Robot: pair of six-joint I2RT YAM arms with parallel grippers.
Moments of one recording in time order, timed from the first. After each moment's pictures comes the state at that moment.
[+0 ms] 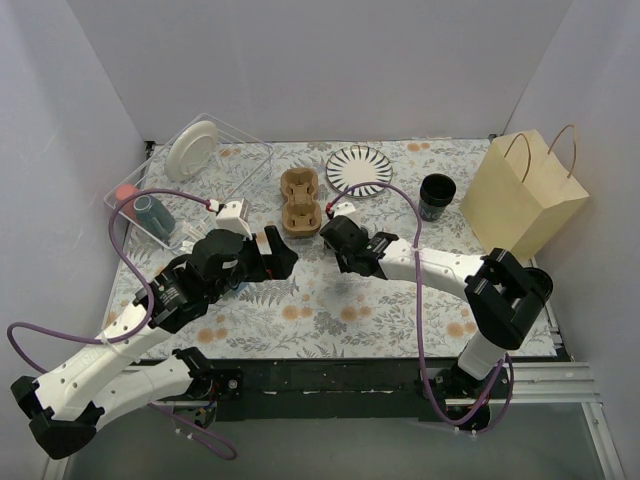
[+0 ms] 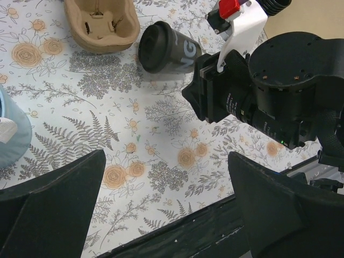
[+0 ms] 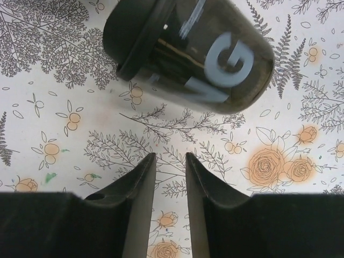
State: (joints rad) left arm -0.83 0.82 0.95 -0.60 -0.28 -0.67; right arm 0.91 1.65 1.09 -0.40 0.44 0.40
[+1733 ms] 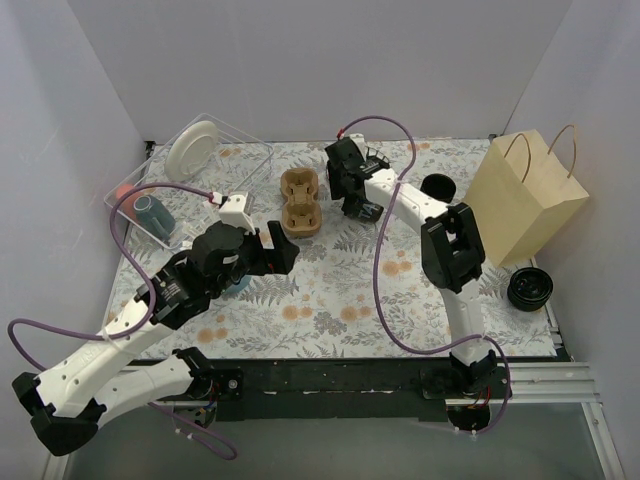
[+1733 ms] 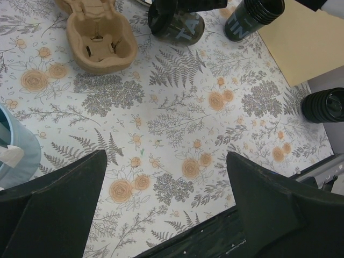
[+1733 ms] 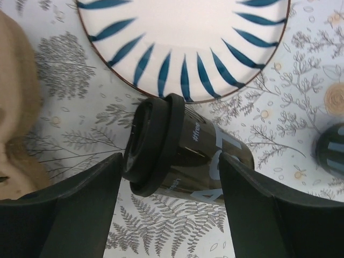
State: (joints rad) left arm -0.83 0.85 0.99 -0.56 -0.29 -0.59; right arm 0.61 2.15 1.87 -0.60 0.42 0.33
